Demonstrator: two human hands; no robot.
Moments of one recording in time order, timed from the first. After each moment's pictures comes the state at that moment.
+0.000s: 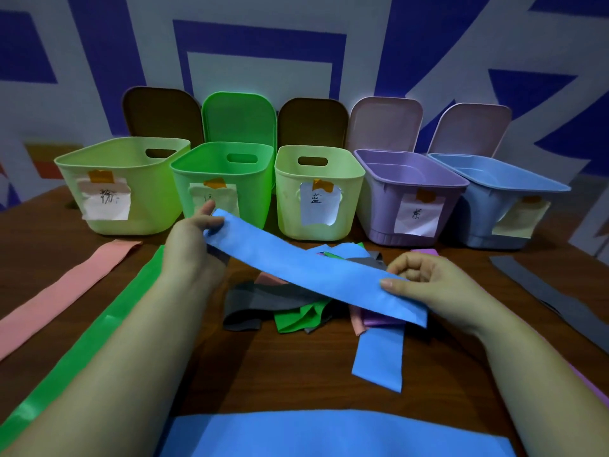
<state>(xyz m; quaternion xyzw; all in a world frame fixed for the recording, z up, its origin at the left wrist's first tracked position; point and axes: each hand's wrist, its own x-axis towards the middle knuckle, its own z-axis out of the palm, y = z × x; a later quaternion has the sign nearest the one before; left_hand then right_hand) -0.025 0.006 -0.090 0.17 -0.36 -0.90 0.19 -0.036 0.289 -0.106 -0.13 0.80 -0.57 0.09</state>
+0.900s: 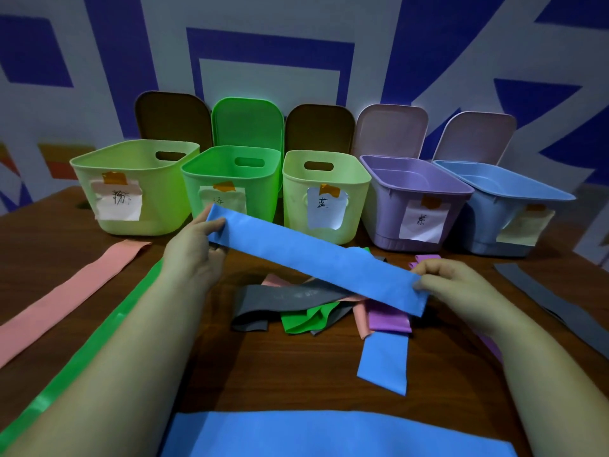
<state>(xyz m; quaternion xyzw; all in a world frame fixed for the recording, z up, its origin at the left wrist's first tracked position) -0.044 -0.022 -0.103 0.19 -0.33 -0.90 0.19 -0.045 0.302 -0.108 -0.08 0.85 -0.51 0.04</state>
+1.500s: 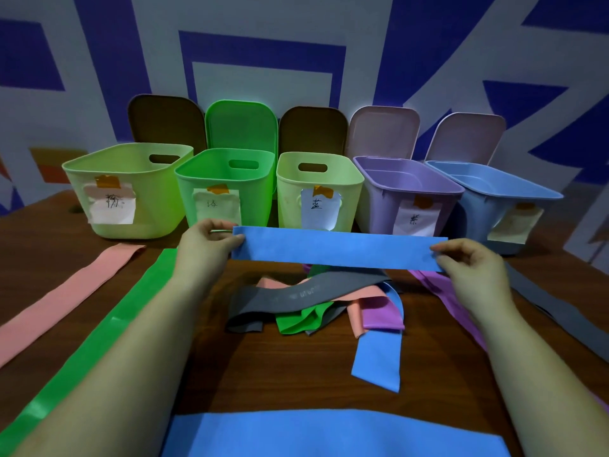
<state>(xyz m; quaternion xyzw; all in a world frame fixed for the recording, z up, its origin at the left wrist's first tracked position) -0.033 -0.011 -0.113 0.15 -0.73 -0.62 0.24 -0.062 0.316 -0.116 0.00 0.80 -0.55 -0.23</state>
